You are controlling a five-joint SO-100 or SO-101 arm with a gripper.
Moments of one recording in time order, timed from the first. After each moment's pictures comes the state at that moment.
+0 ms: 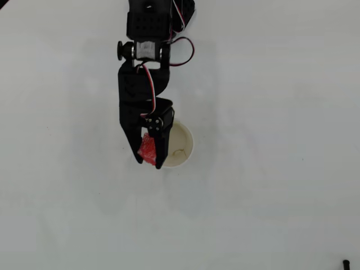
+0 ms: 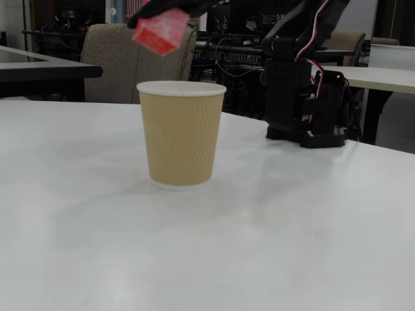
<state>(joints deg) 9.1 145.9 138.3 13.3 -79.5</state>
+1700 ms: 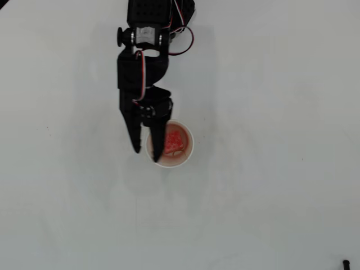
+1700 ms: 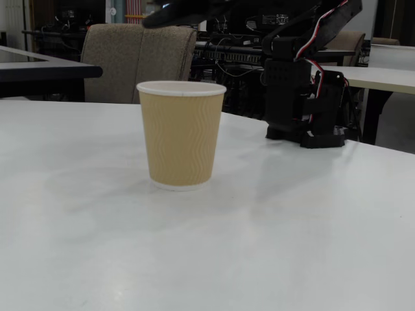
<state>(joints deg) 12.6 155.3 143.3 16.3 -63.5</state>
